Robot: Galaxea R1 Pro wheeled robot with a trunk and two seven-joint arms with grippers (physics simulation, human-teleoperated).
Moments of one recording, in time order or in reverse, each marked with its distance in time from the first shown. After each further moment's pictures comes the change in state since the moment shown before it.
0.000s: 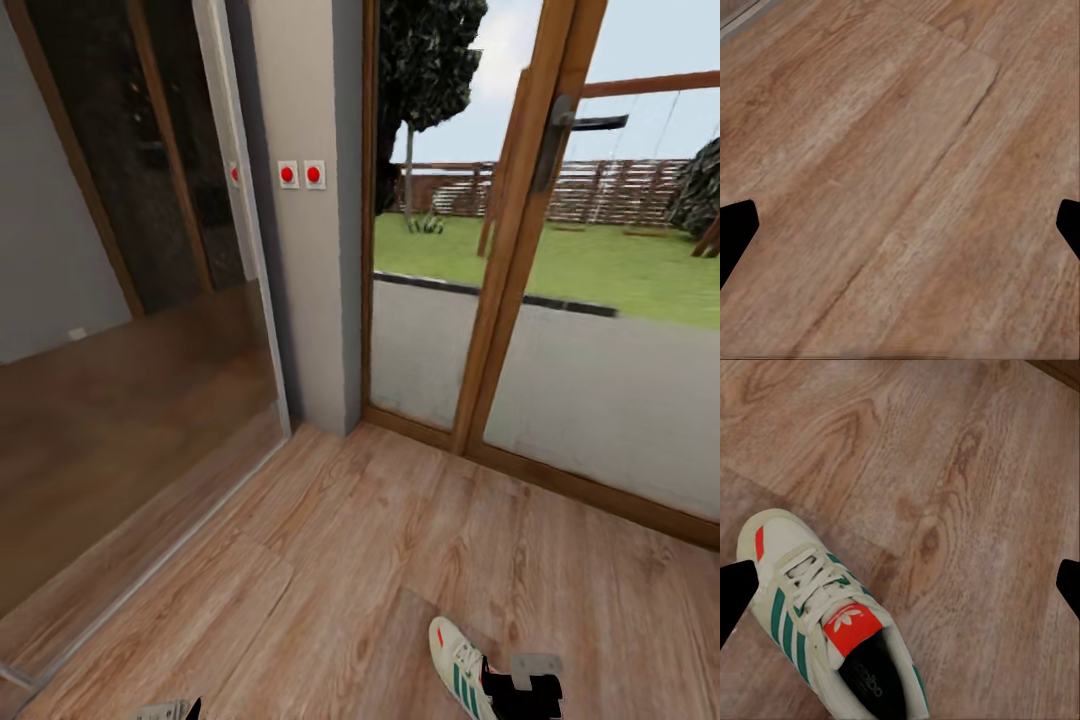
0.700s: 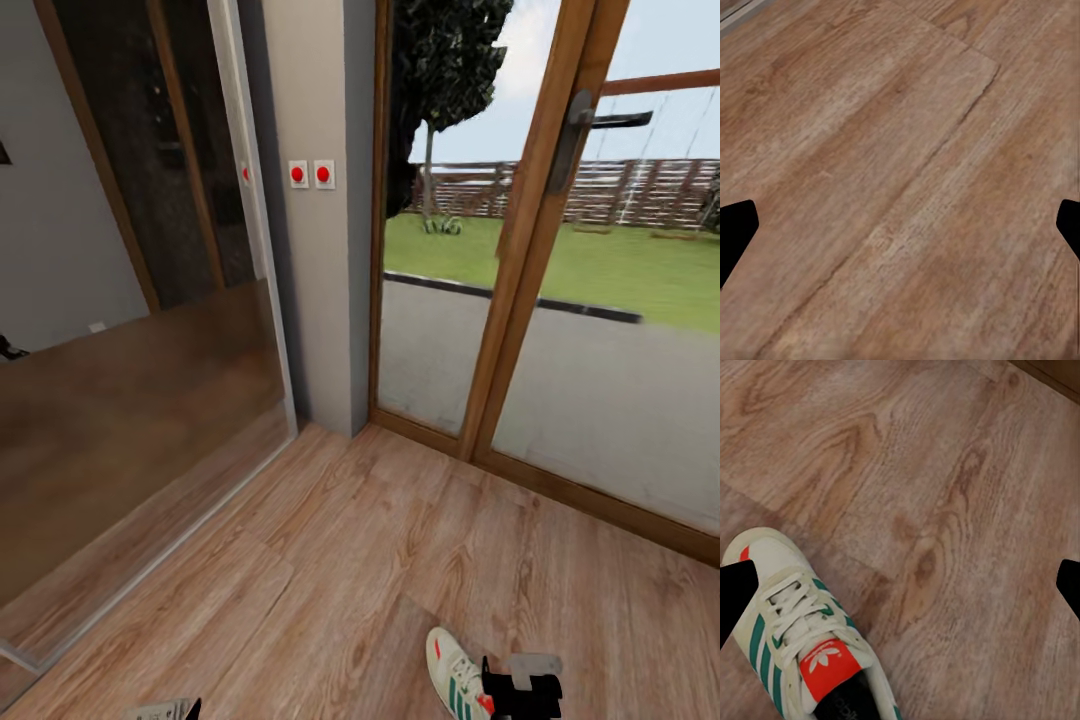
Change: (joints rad) left arm 0.000 0.000 -0.001 0.001 0.000 0.000 0.000; right arm 0.000 0.000 -0.001 0.000 0.000 0.000 0.000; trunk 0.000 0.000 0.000
